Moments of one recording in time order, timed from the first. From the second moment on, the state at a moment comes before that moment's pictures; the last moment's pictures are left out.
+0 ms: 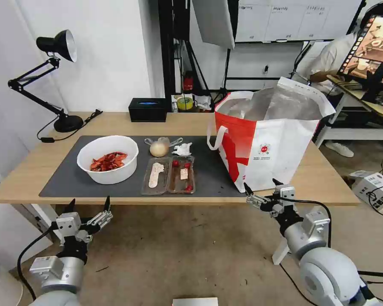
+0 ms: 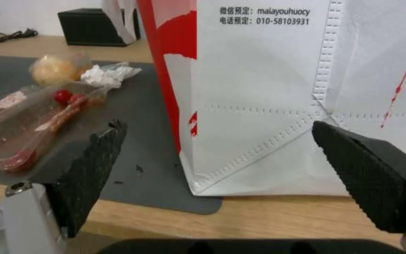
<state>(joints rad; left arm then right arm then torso) 1.74 -1.30 -0.70 -2.23 -0.37 0.00 -0.13 -1.47 1.03 0.44 2.24 0.50 -0.30 0.21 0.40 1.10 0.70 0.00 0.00</state>
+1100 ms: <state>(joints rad) 1.56 -1.29 -0.48 -2.41 -1.42 0.16 -0.61 -1.48 1.05 0.44 2.25 0.49 -0.30 0.21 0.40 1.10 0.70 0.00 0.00</state>
